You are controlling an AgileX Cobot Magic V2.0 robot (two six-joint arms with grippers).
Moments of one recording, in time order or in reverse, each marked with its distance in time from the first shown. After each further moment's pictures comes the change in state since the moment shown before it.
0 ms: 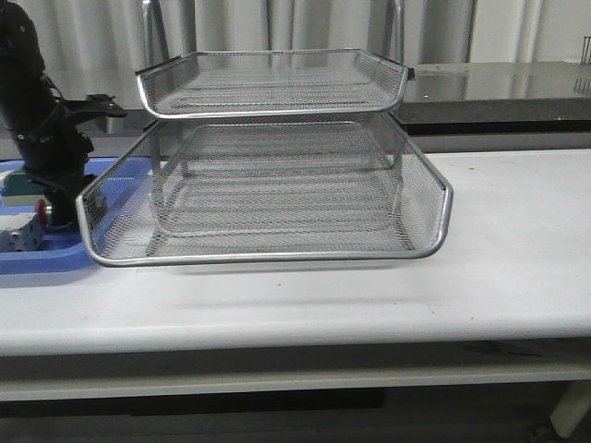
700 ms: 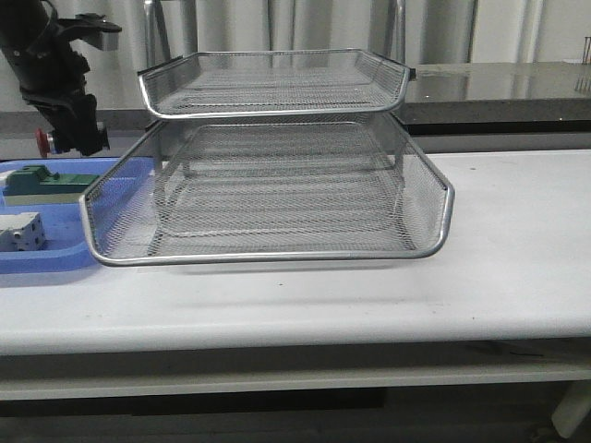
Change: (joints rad) left arm 0.000 -0.011 -0.323 0.000 0.232 -0.123; right arm 0.000 0.000 0.000 0.000 0.000 0.000
